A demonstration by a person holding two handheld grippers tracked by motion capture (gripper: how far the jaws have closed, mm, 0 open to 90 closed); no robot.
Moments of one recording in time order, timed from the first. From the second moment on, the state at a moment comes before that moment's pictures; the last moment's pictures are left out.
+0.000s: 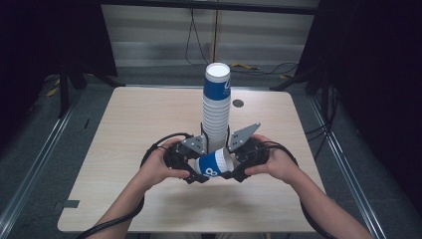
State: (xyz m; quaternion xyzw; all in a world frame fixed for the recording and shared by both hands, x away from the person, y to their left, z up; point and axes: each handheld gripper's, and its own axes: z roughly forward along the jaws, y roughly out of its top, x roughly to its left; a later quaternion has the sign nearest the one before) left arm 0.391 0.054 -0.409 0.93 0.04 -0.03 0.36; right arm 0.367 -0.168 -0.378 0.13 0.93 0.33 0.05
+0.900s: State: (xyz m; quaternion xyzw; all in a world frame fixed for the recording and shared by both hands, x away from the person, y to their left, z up) left arm 0.385 0.076 -0.424 0.93 0.09 0.00 0.35; right arm 0.367 -0.172 -0.385 0.21 0.95 0.24 0.06
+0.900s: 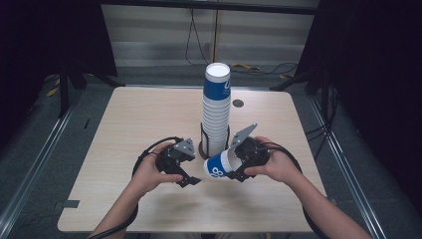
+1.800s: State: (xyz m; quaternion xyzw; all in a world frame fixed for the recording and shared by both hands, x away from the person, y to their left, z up) left arm 0.378 0.095 -0.444 0.93 0.12 0.00 0.36; right arm 0.353 -0.154 -0.413 0.13 0.98 0.15 0.05
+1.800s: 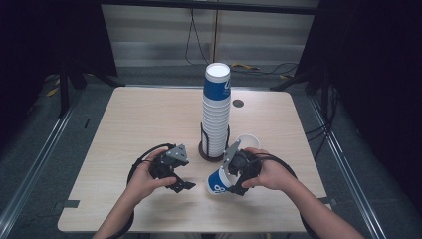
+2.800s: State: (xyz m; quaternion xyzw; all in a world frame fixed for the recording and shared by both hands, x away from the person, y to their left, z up) left arm 0.378 0.098 -0.446 0.93 0.12 0.00 0.36; right arm 0.348 -0.150 -0.410 0.11 0.98 0.16 0.06
